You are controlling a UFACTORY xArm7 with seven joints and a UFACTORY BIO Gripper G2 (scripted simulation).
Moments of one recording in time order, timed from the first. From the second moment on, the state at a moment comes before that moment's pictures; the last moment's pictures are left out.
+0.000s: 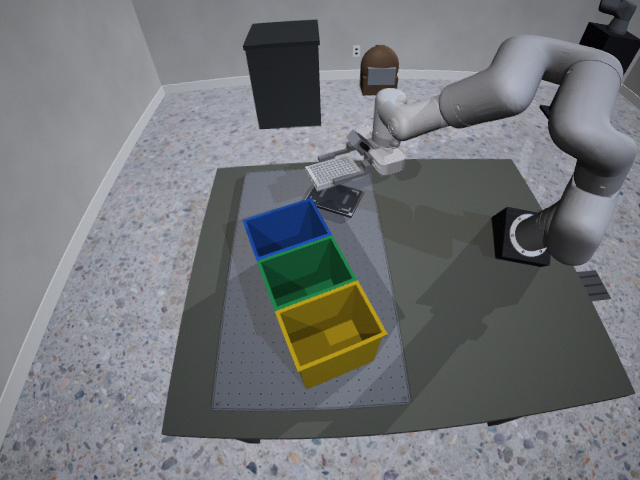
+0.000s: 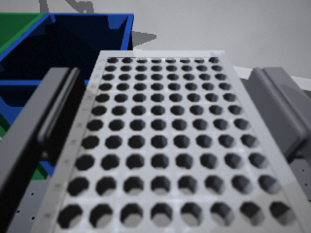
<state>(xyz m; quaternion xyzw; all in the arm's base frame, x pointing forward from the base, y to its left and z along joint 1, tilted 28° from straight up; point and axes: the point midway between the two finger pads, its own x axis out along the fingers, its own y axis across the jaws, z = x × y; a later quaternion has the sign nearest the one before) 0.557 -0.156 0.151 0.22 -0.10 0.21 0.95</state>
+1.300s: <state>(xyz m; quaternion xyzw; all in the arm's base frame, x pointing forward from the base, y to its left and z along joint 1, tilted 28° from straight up) 0.554 -0.052 0.203 0.22 -0.10 0.21 0.95</state>
